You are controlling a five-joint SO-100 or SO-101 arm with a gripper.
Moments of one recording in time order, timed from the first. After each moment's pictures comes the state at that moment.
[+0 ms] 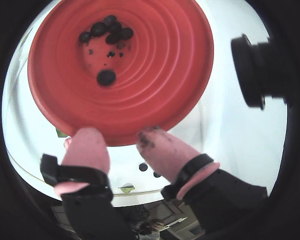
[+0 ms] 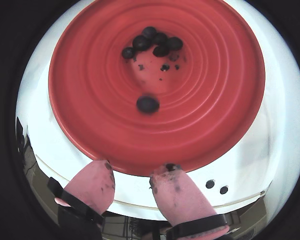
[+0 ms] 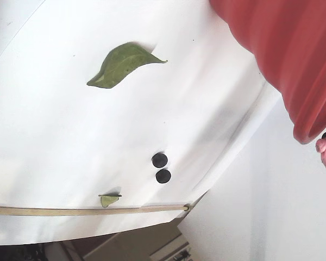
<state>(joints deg) -15.7 144.9 125.9 30.5 -96.2</state>
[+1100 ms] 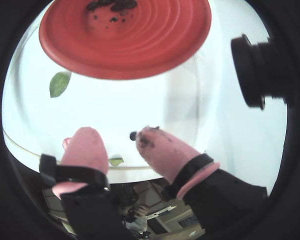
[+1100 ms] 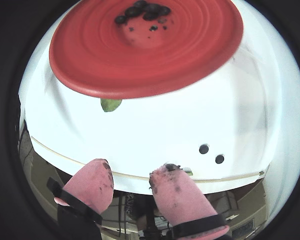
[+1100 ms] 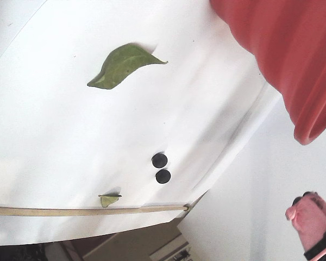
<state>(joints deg) -12.0 152.6 126.3 48.1 -98.6</state>
